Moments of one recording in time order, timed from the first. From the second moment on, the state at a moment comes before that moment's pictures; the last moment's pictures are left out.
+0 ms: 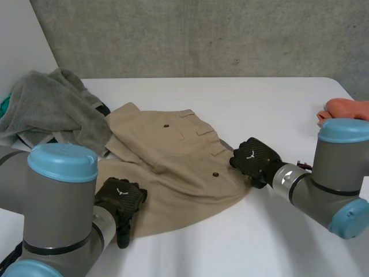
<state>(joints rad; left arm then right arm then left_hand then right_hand) 4.09 -1.93 -1.72 2.98 -1.75 3.50 1.90 -0.97 1.53 -0.11 1.17 2.26 0.35 0.34 0.35 0.34 0.16 0.95 0.98 0.96 0.96 0.78</state>
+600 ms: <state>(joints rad) 4.12 -1.93 -1.67 3.16 -1.83 3.63 1.94 -1.12 1.52 0.04 1.28 2.41 1.13 1.19 1.18 1.19 0.99 1.07 1.17 1.18 1.19 0.98</state>
